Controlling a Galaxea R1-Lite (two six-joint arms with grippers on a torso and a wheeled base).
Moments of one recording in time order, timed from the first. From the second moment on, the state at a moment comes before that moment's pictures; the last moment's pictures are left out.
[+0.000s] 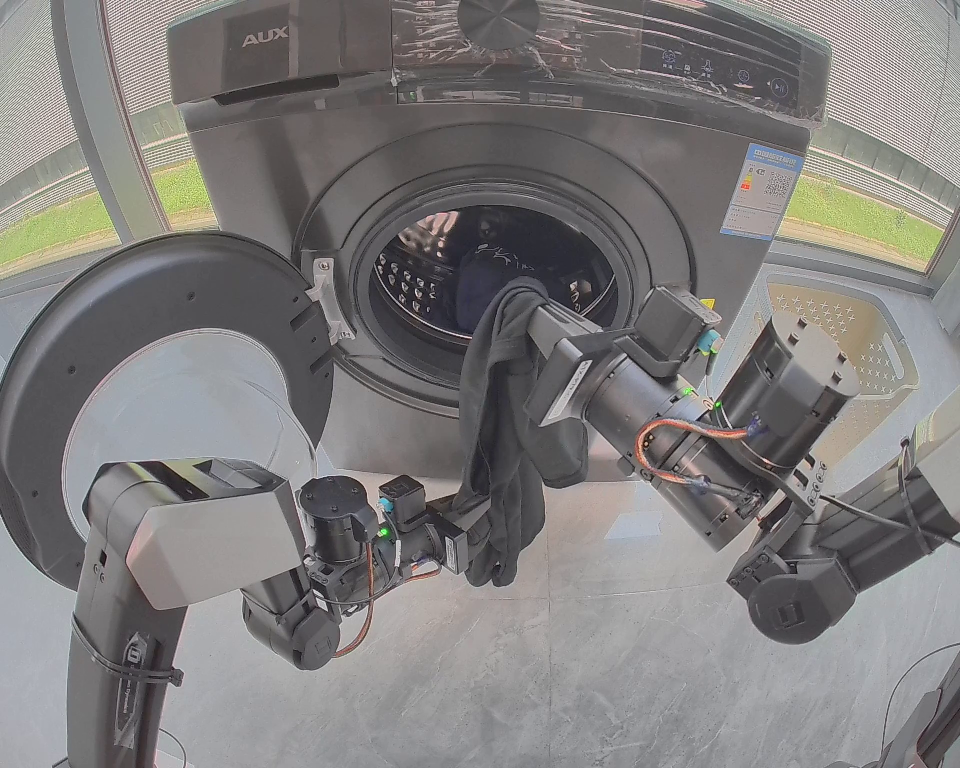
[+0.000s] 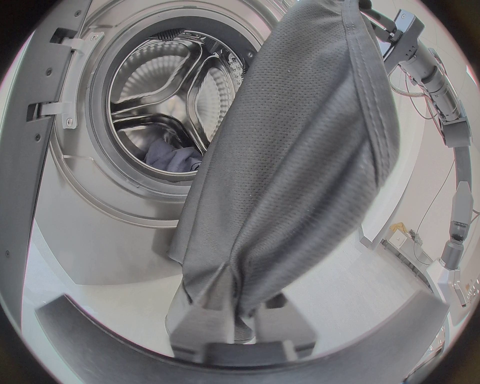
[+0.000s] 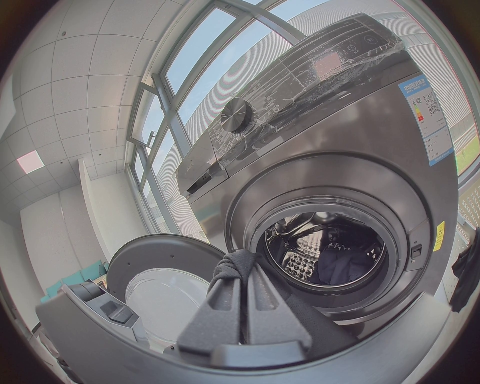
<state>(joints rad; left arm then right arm) -0.50 2.45 -0.85 -1.55 -0.29 -0.06 0.79 1.92 -0.90 -1.38 -0.11 0.17</state>
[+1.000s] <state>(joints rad) -0.48 2.38 -0.78 -1.55 -0.29 -0.05 0.78 1.89 -0.85 -1.39 -0.11 0.17</state>
